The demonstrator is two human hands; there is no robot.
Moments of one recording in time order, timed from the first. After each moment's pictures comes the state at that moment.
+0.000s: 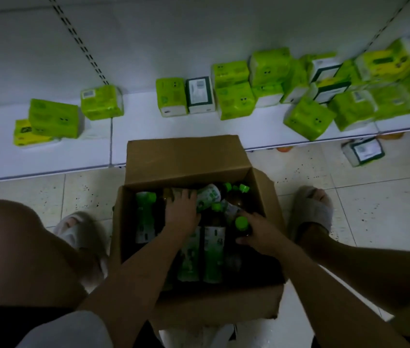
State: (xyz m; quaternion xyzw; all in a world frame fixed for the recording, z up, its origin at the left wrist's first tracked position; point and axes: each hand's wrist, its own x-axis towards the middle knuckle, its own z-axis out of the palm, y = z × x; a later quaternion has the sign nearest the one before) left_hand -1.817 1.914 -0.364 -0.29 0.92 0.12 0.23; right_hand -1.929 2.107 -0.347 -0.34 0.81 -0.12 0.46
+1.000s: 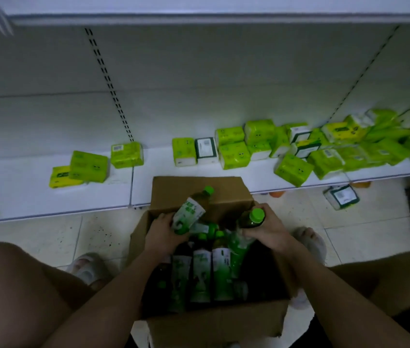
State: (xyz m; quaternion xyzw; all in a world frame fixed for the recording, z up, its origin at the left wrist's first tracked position) left_hand -1.754 1.856 -0.291 -0.39 0.83 0.41 0.02; right_hand -1.934 2.072 -0.249 -0.17 0.83 -0.42 0.33
